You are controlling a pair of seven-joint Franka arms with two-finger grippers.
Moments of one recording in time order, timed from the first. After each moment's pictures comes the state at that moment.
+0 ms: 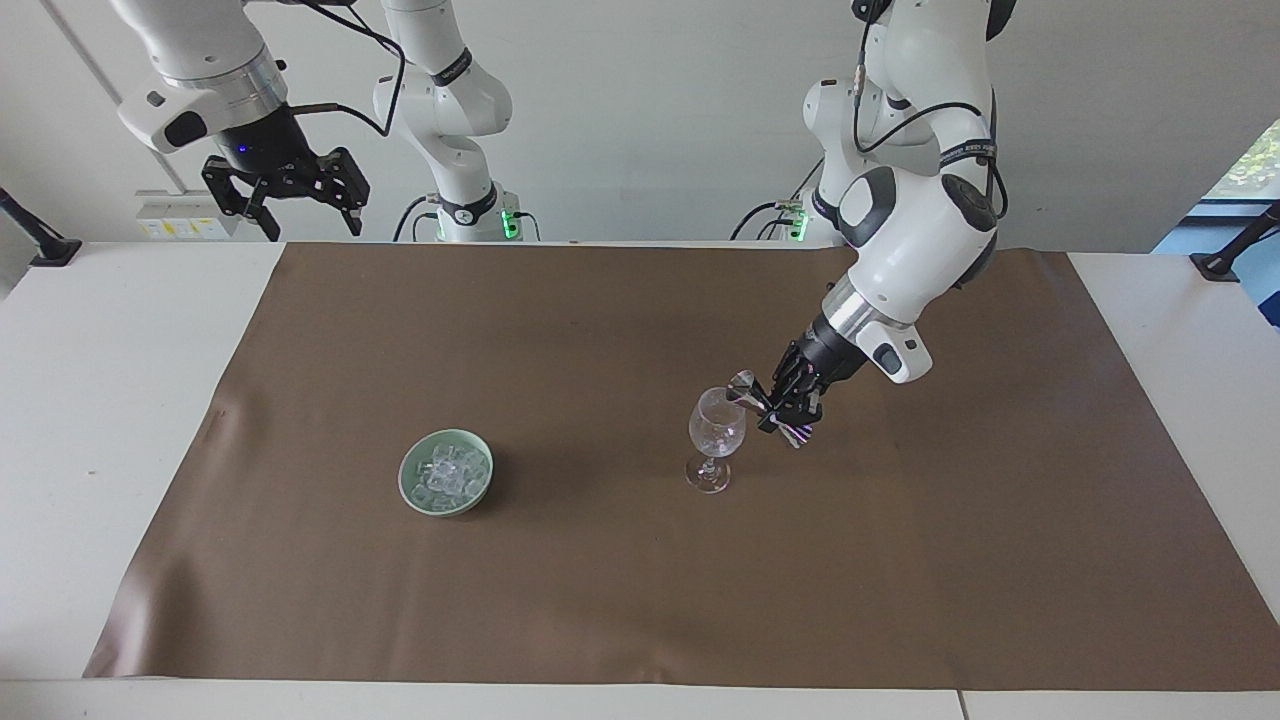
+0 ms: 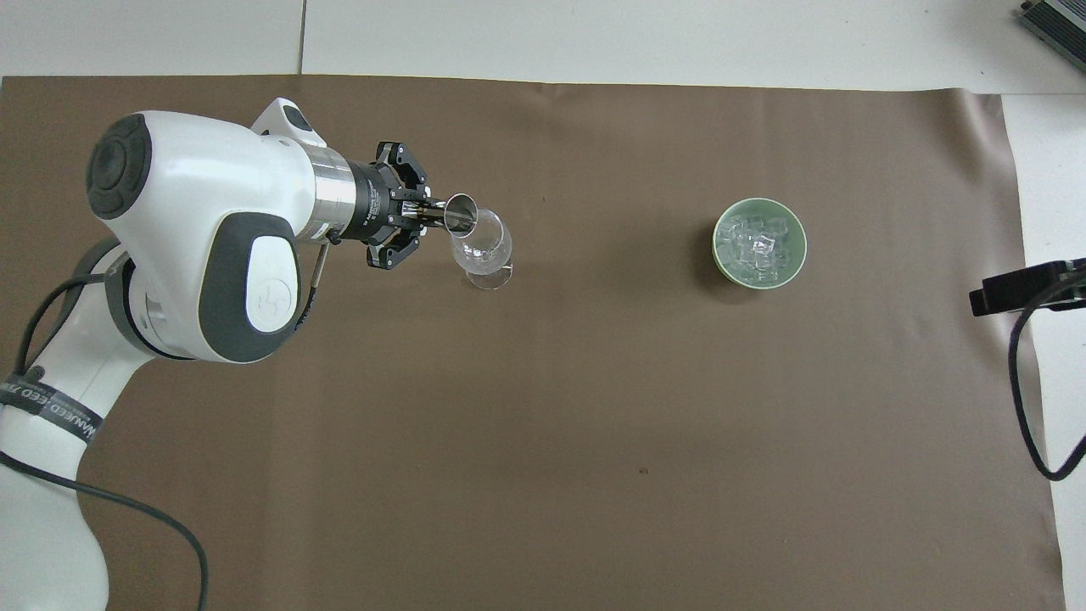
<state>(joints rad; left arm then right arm) -0.26 0.25 -0.14 -1.73 -0.43 2.29 -1.45 -0.05 -0.04 0.01 -1.50 0.01 1.44 -0.10</state>
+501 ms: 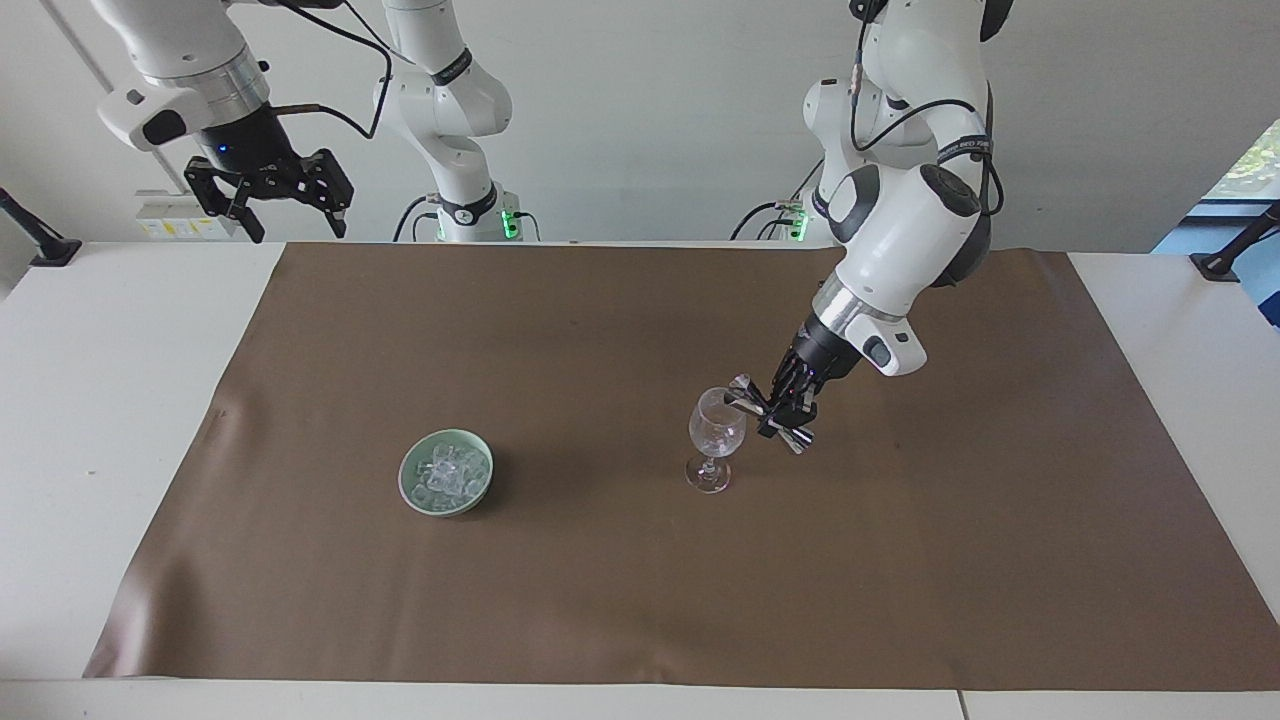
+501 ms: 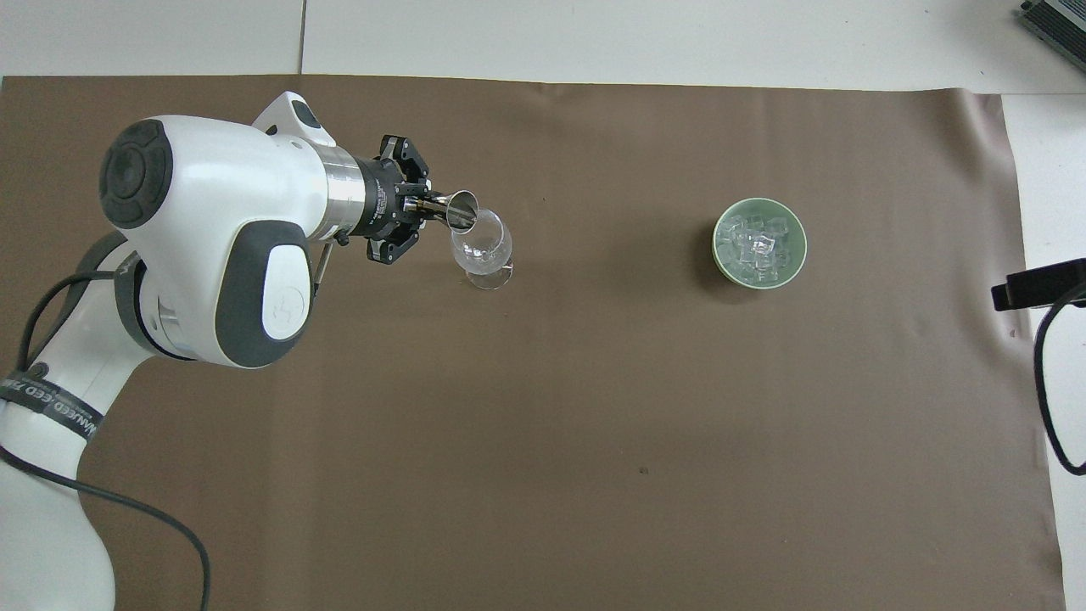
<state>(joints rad) -0.27 0.25 -0.14 -1.73 -0.36 2.34 -1.45 -0.07 -0.05 0.00 -1.52 0.01 1.48 -0.14</state>
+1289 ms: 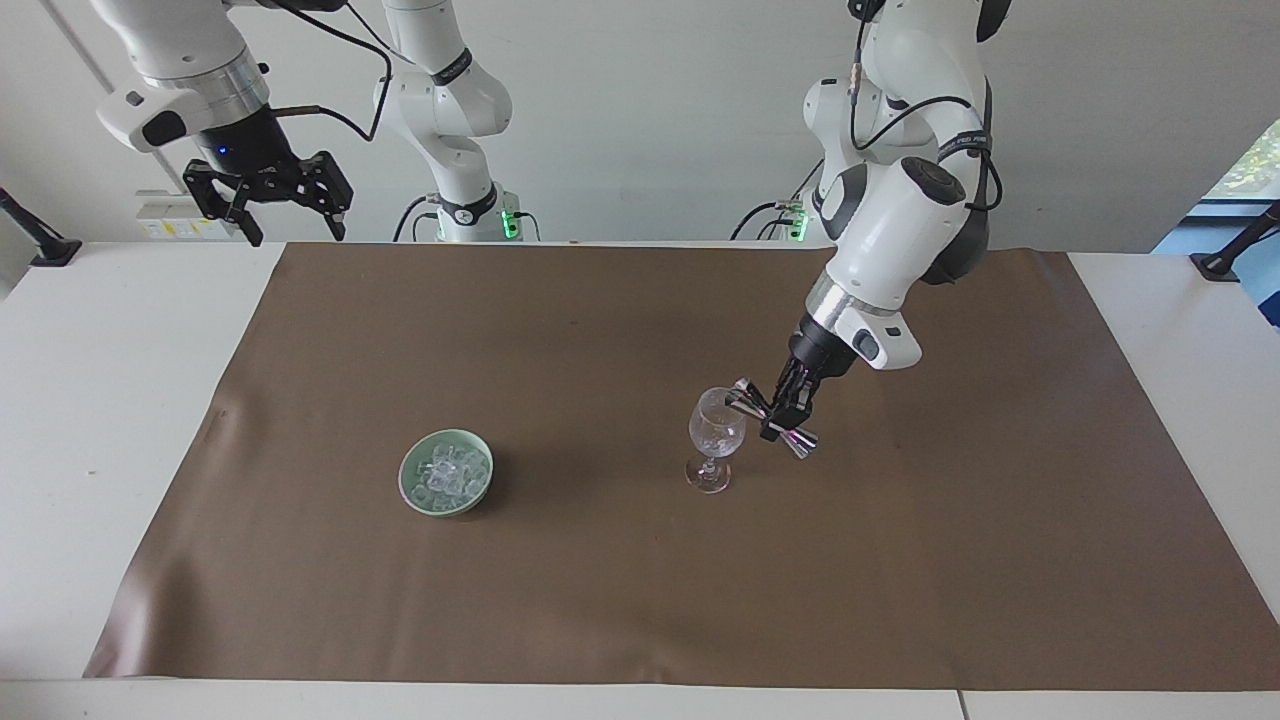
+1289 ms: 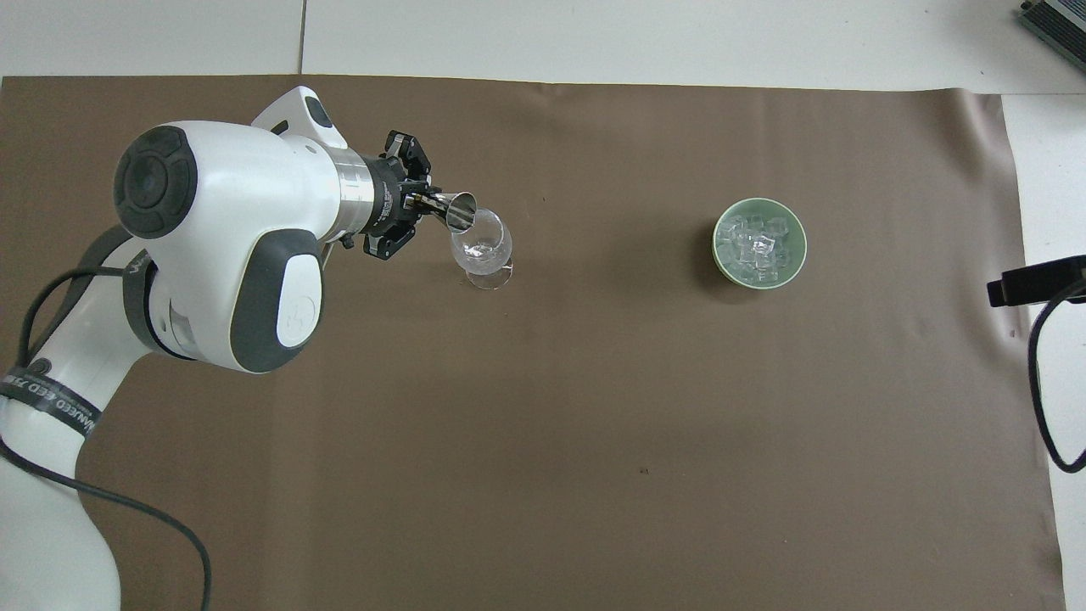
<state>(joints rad) -0.29 0.25 -0.14 -1.73 -0.26 2.37 -1.41 -0.07 -0.05 0.01 -1.52 0.01 1.50 -0.15</state>
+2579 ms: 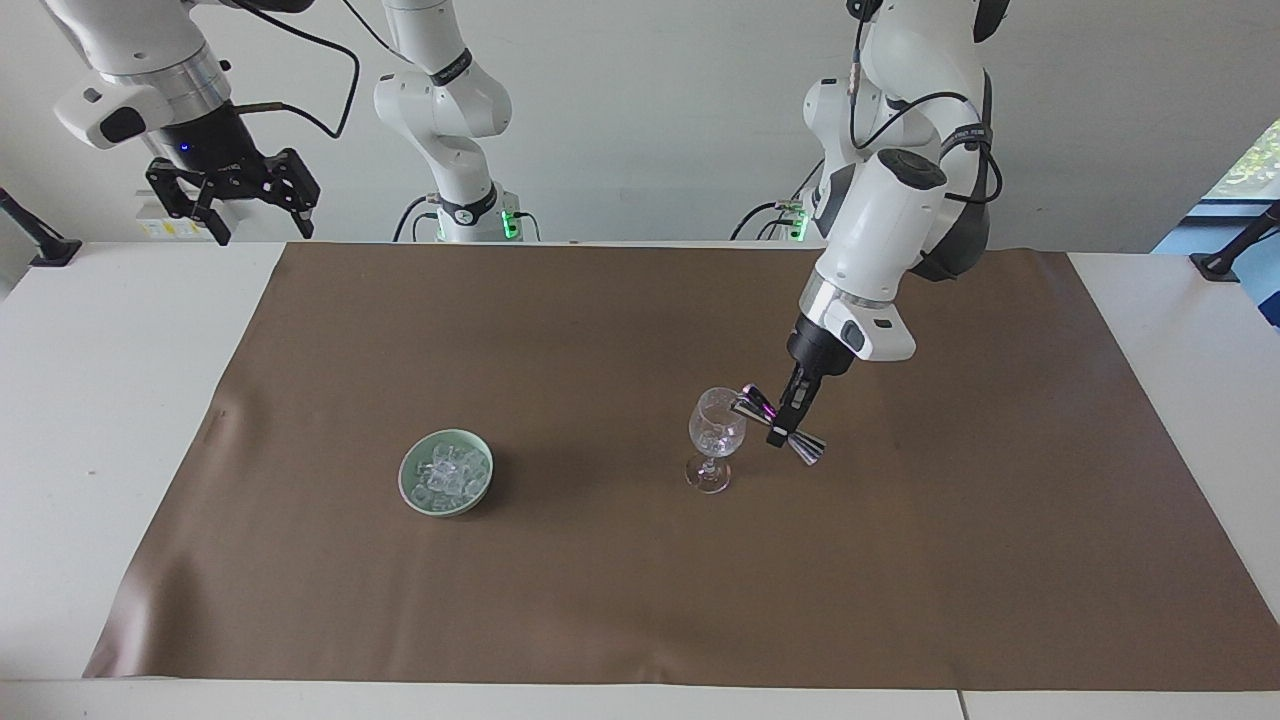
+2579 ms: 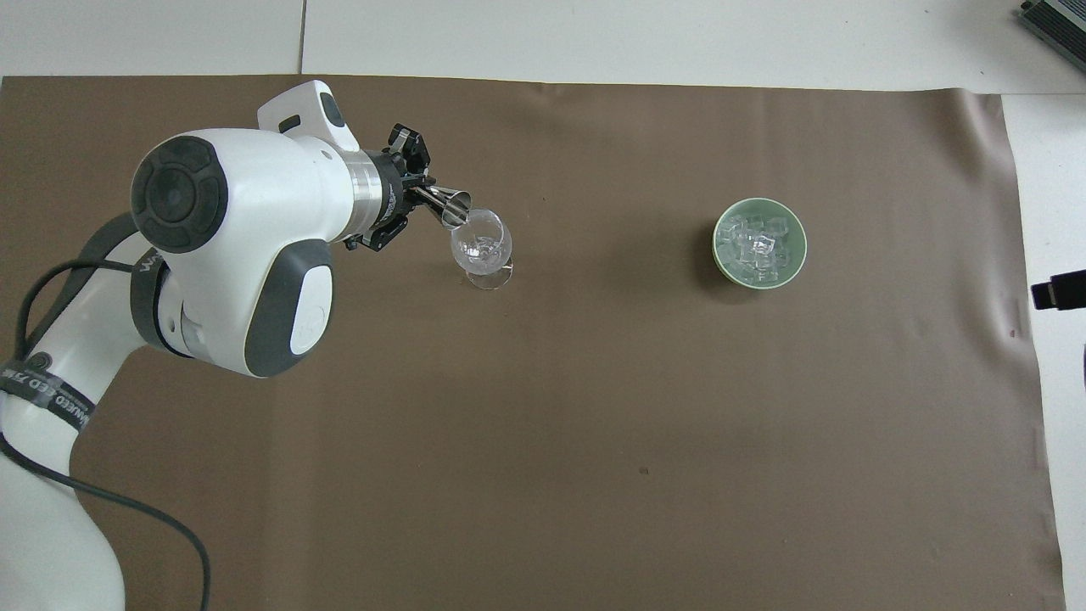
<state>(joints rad) -0.30 0.25 -0.14 -1.73 -0.12 2.41 -1.38 -0.11 -0.05 -0.02 -1.52 0.01 1.50 -0.23</state>
